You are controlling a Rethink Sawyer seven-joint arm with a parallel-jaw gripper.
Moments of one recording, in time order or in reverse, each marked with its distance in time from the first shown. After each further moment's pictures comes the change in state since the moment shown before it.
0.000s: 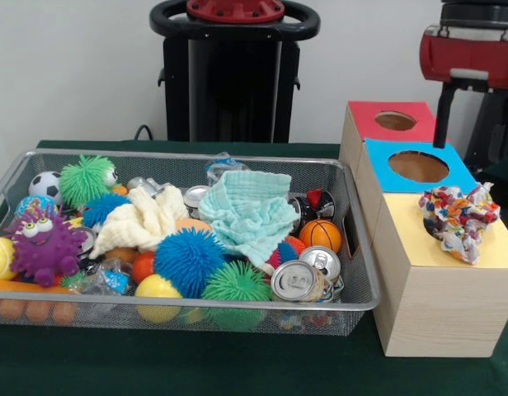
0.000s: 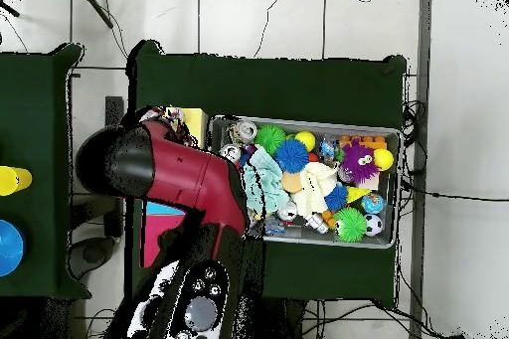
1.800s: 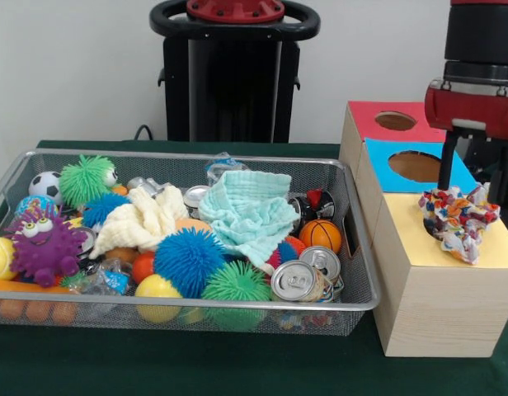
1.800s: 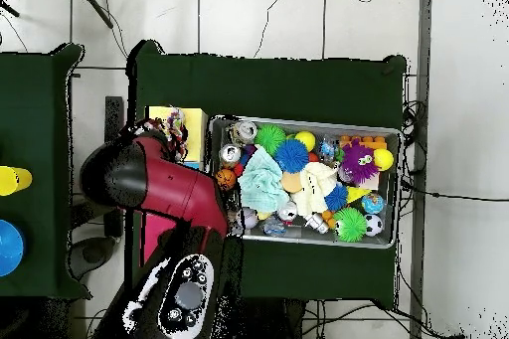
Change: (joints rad) arm 0.036 0.075 0.047 0.089 0.084 -0.200 0.008
